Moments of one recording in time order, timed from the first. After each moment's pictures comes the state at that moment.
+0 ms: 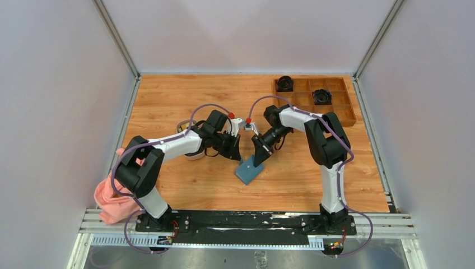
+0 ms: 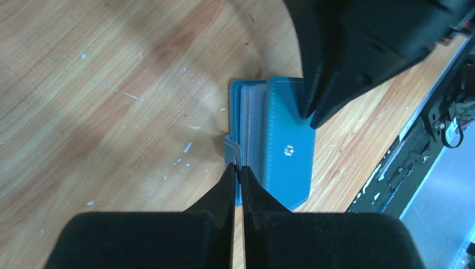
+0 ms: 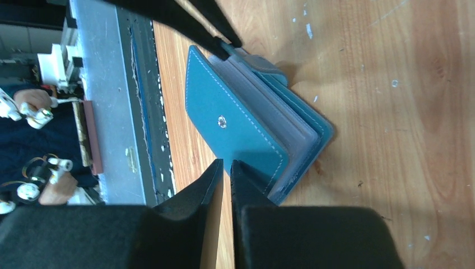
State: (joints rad) left arm -0.60 1.66 0.95 -0.24 0.52 -0.17; right arm 0.46 2.08 1.41 -1.06 -1.03 -0.73
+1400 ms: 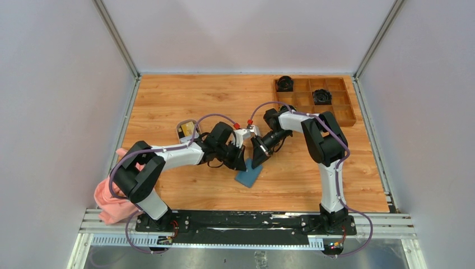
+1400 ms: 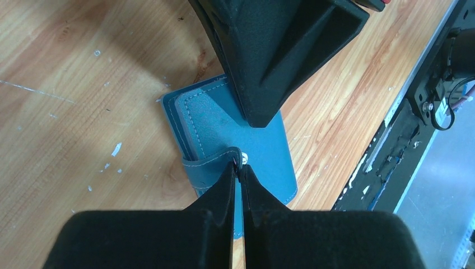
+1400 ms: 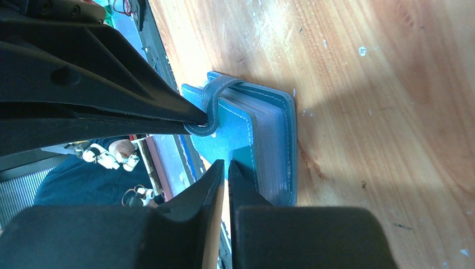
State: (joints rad) left arm -0.72 1.61 0.80 -0.03 0.52 -0.25; right arm 0.46 2.13 1.35 -0.91 -1.06 -0.32
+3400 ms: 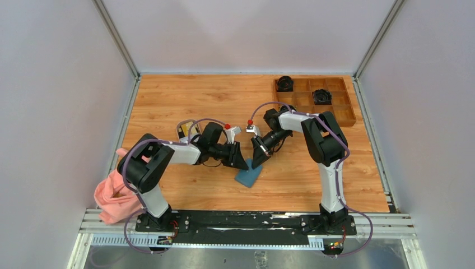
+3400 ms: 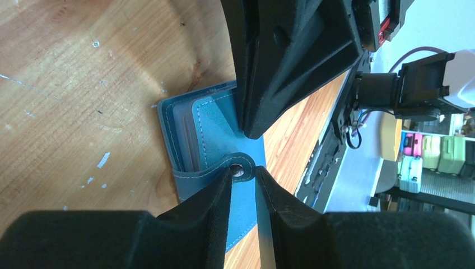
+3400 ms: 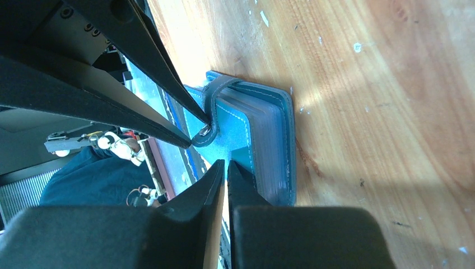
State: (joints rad) left arm -0.60 1.71 0.69 0.28 0.76 -0.53; right arm 0.46 2.13 1.35 -0.91 -1.05 -0.31
